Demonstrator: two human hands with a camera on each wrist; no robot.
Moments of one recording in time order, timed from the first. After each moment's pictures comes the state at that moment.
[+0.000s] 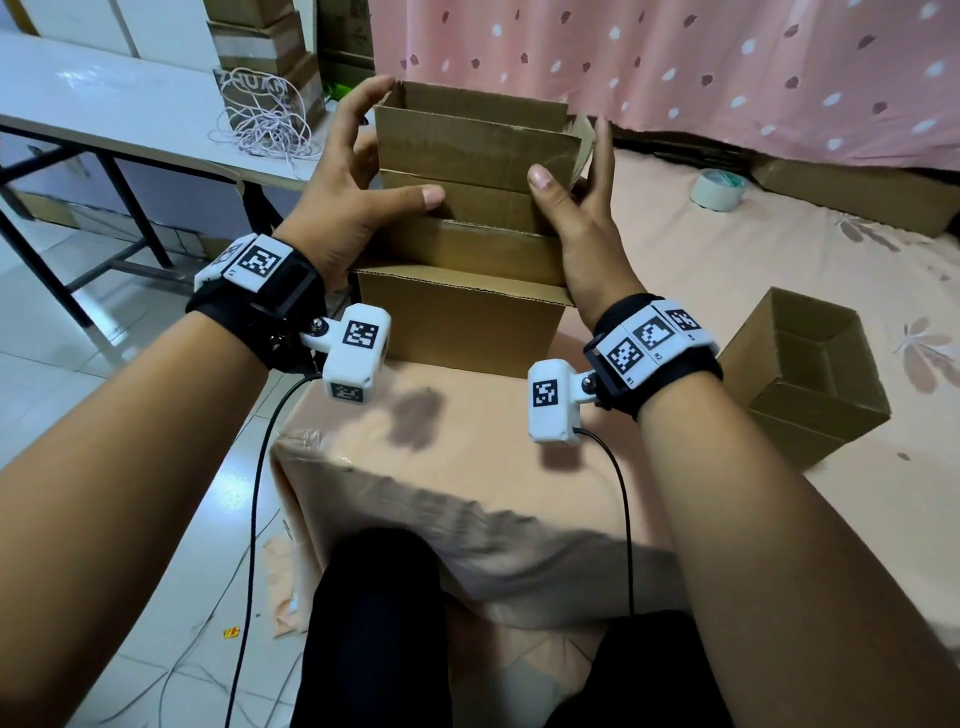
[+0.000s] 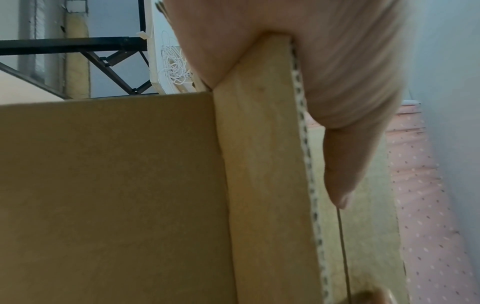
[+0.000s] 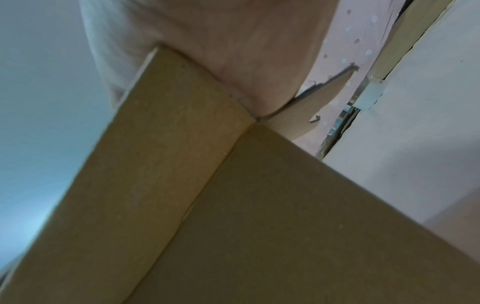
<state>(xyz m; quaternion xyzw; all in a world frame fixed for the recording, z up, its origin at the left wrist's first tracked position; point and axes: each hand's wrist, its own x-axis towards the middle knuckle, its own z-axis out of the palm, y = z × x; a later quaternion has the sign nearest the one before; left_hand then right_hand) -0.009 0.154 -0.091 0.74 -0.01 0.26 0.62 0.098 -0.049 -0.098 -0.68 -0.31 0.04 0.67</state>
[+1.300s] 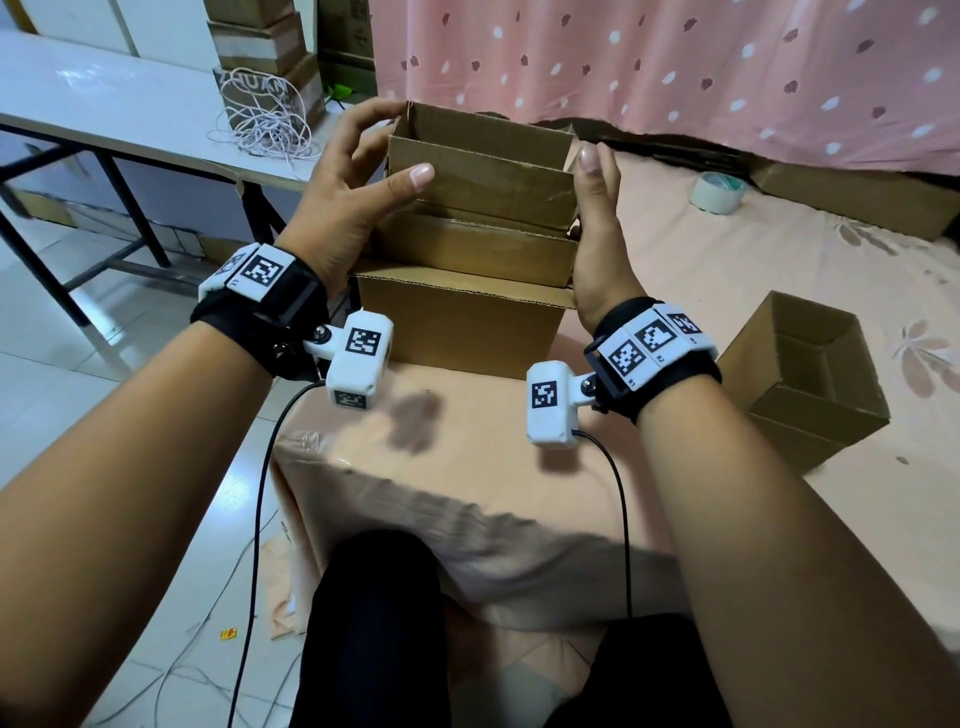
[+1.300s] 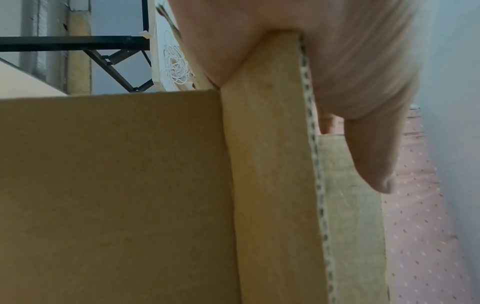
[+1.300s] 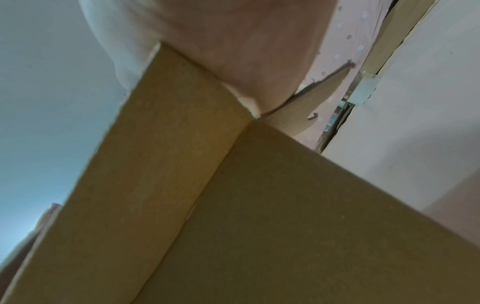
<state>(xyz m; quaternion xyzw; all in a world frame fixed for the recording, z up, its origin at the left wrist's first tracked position) -0.009 0.153 -0.095 0.68 -0.05 0.27 0.68 0.095 -0.051 -0.094 -0.68 -0.25 0.04 0.68</state>
